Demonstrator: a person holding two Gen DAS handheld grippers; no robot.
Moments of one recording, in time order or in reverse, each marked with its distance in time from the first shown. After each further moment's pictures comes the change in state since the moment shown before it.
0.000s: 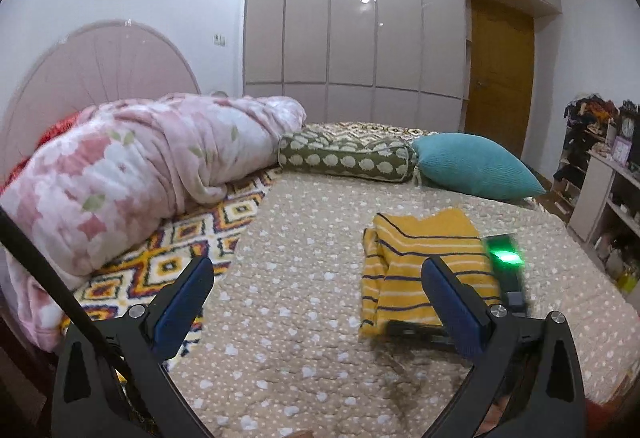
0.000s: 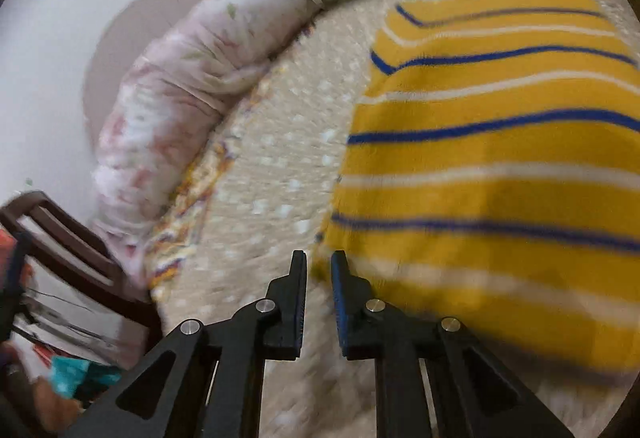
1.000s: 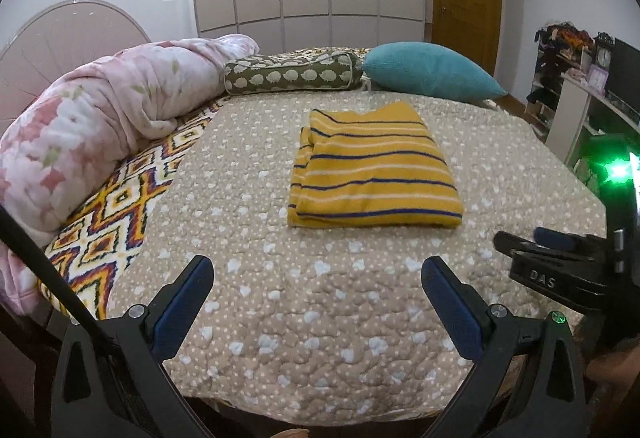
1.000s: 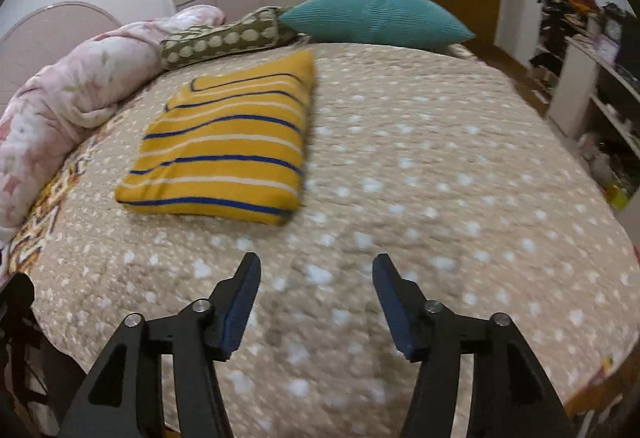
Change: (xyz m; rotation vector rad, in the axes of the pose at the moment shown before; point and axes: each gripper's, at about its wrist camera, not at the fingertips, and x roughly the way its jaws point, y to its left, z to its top) left arm 0.000 -0.073 -0.075 0.120 0.267 -0.093; right arm -0.160 -0.027 -0.091 0.001 -0.215 -0.738
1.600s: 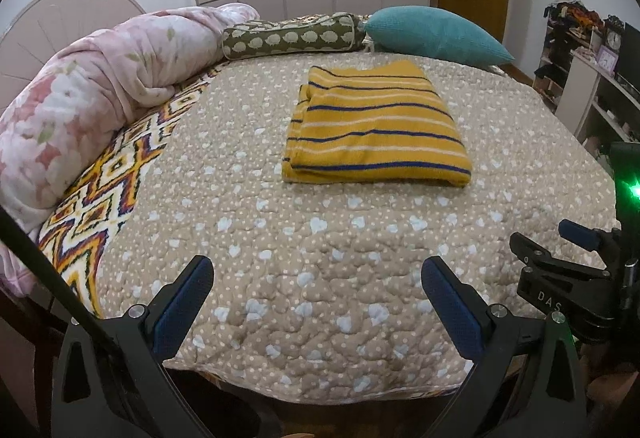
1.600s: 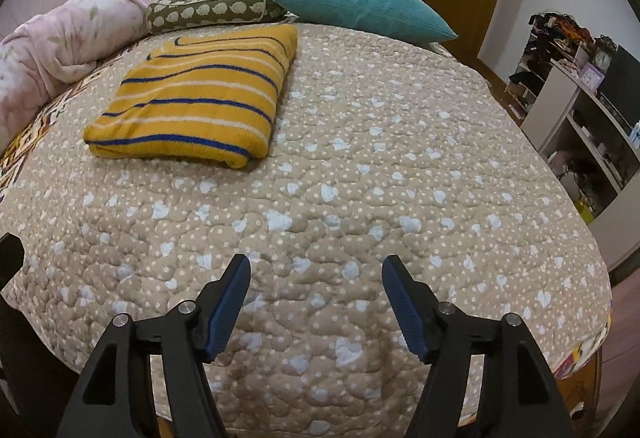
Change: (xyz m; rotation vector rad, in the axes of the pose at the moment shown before) left arm 0.018 -0.006 -0.018 0.004 0.121 0.018; right arm 0.004 0.006 -0.029 -0.104 0.039 -0.136
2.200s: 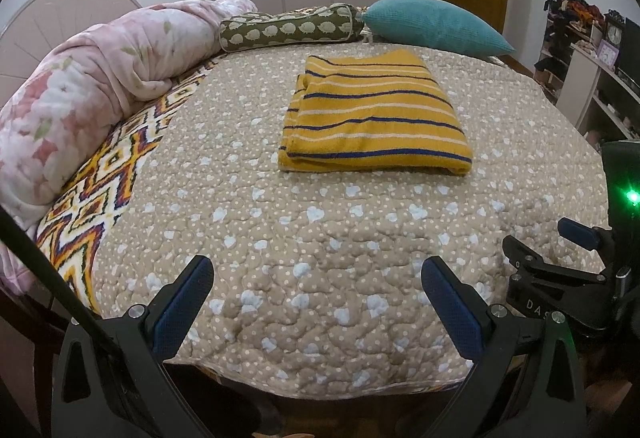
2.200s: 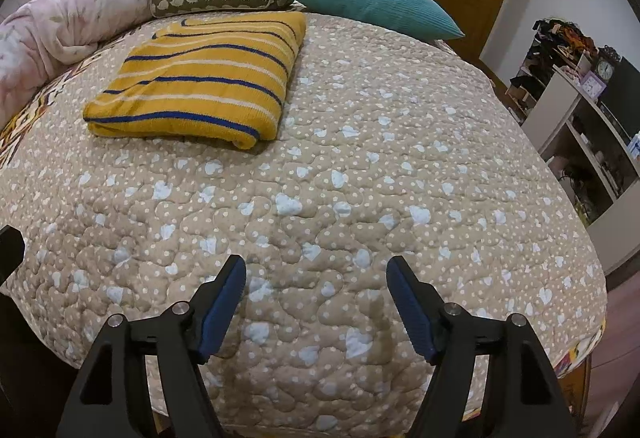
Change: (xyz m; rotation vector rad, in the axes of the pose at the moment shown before) left arm 0.005 -0.002 -0.004 0.004 0.026 -0.002; right arm 0.005 0.012 -0.006 -0.039 0.028 -0.023
